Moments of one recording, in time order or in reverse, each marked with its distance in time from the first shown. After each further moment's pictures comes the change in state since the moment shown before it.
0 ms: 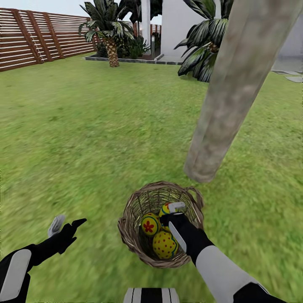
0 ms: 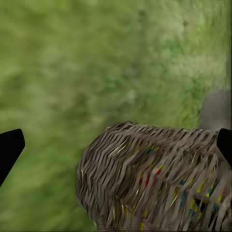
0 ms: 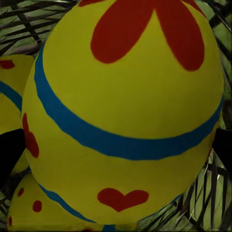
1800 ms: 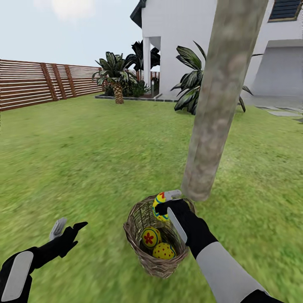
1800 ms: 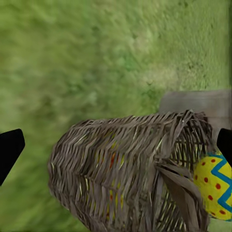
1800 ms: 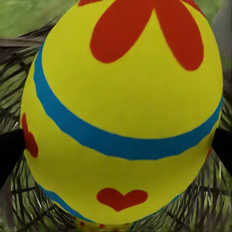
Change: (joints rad) left arm -0.001 -0.002 0.001 0.049 -0.001 -0.002 0.000; right arm 0.009 0.000 0.001 -0.299 -0.001 0.263 0.048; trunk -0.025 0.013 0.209
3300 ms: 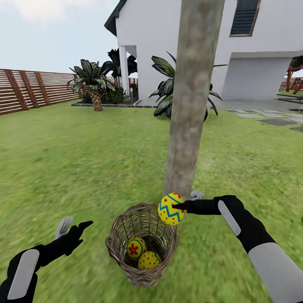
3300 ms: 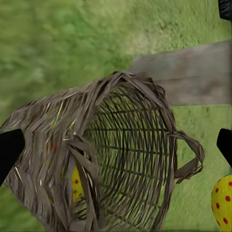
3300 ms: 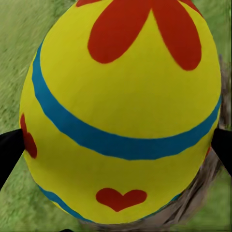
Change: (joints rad) left arm 0.000 -0.014 -0.045 -0.010 0.001 0.000 -0.004; right arm 0.018 -0.381 -0.132 -0.098 -0.238 0.159 0.845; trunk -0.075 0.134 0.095
